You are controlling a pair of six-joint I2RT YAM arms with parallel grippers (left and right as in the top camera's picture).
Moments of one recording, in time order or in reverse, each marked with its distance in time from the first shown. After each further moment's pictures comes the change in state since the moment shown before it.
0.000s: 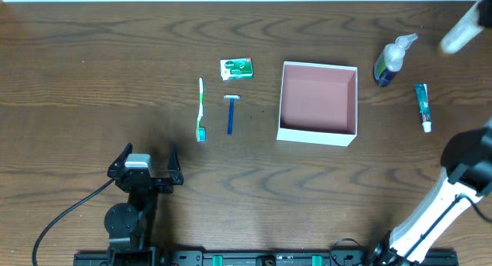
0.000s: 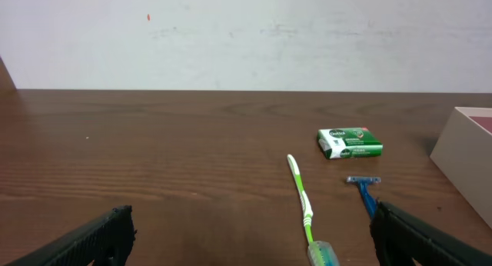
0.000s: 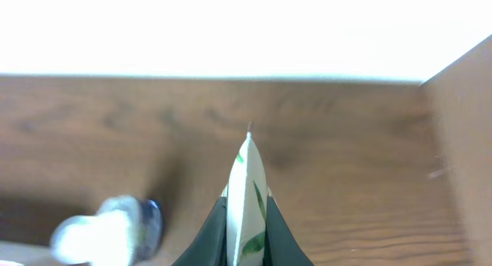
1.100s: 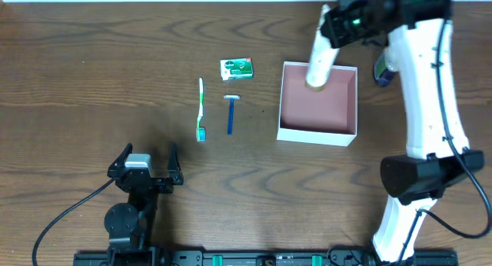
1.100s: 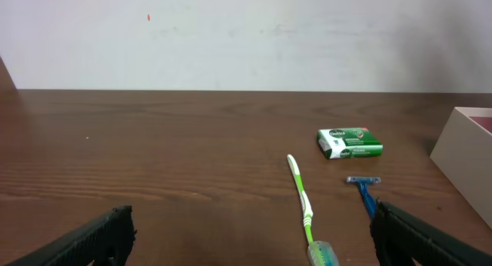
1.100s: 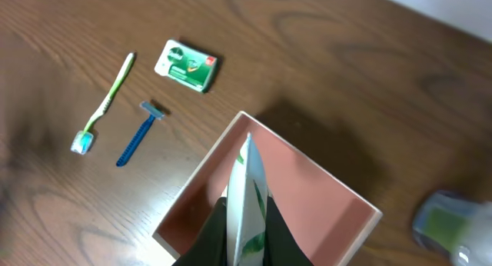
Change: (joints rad) left arm 0.000 0.000 0.000 0.000 0.000 0.000; right arm 0.681 -0.150 -0.201 -0.273 0.041 0.119
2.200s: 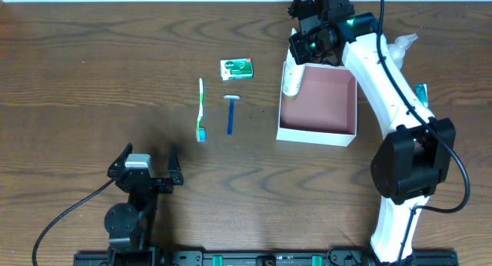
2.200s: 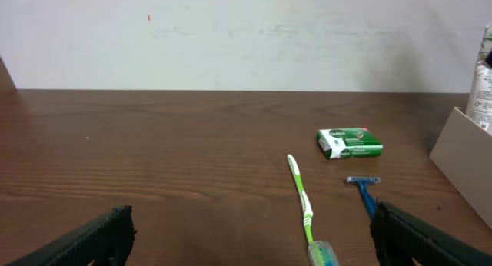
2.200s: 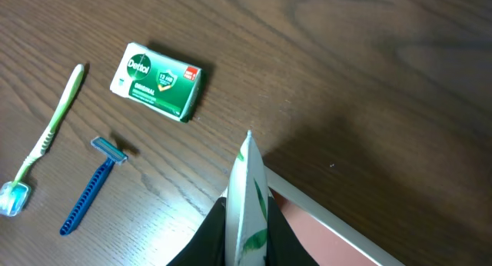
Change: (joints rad) left arm 0.000 0.000 0.000 0.000 0.000 0.000; right arm 0.076 0.021 -0.487 0.537 0.045 0.119
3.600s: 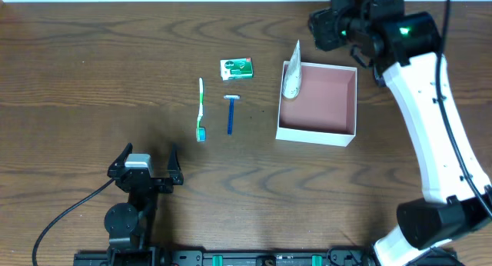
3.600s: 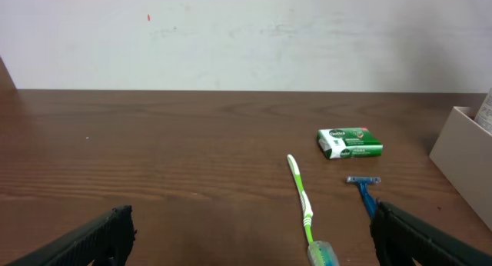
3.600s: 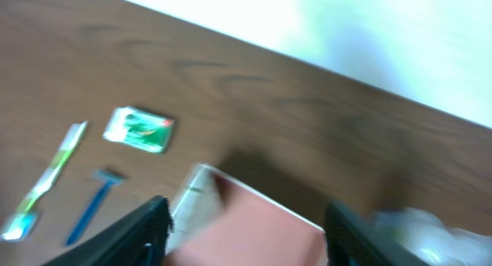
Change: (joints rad) left arm 0.000 0.000 0.000 0.000 0.000 0.000; right arm -0.006 -0.322 0.064 -0.122 0.264 0.023
